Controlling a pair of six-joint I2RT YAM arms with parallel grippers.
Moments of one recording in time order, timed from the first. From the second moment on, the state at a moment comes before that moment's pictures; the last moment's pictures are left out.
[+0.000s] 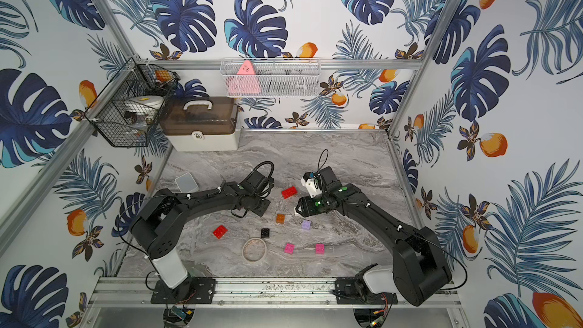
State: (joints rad) left arm -0.60 1.78 1.05 -0.44 -0.06 -0.10; right arm 0.51 1.36 0.90 -0.60 -0.32 0.20
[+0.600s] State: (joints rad) left arm -0.52 1.70 1.21 -0.57 0.24 -0.30; right arm 0.51 1.23 0.74 -0.35 -0.48 0.19
